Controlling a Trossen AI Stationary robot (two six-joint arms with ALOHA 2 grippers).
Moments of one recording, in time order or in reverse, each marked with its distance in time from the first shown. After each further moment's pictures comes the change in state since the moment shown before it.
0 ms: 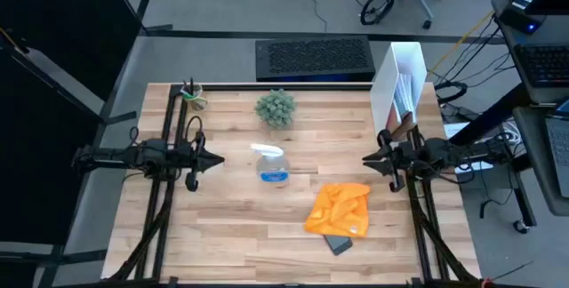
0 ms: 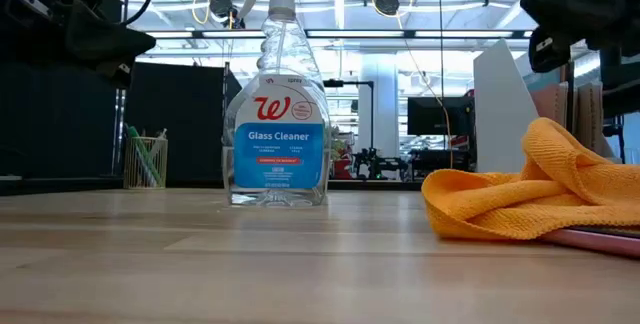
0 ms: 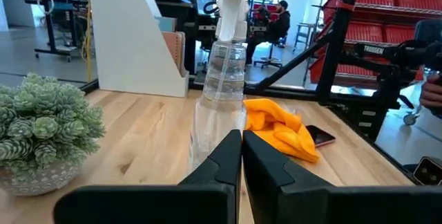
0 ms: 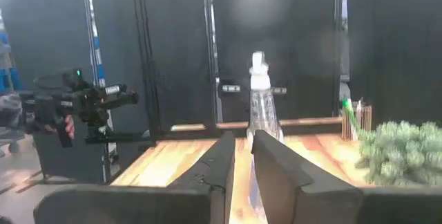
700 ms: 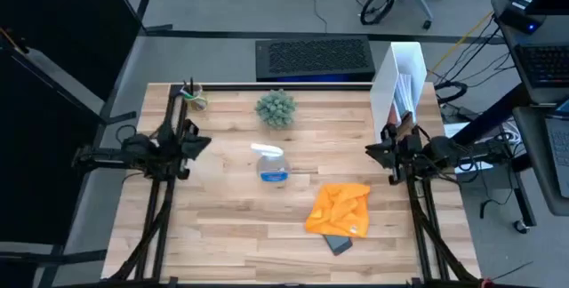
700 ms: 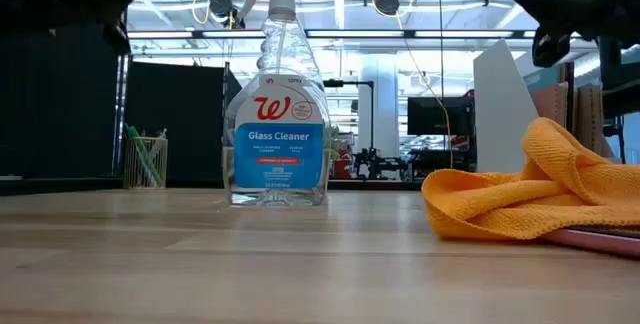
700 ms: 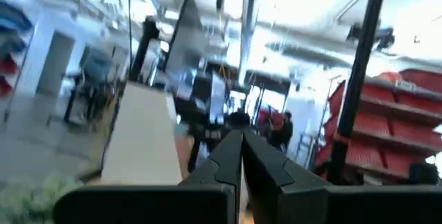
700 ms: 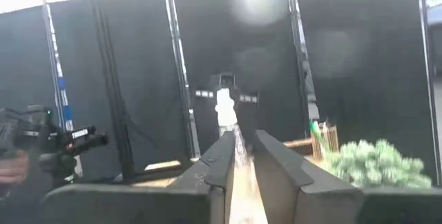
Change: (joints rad) left arm 0.000 0.014 0.000 0.445 -0.131 -0.111; right arm -0.001 0.008 0.000 0.074 0.139 0.068
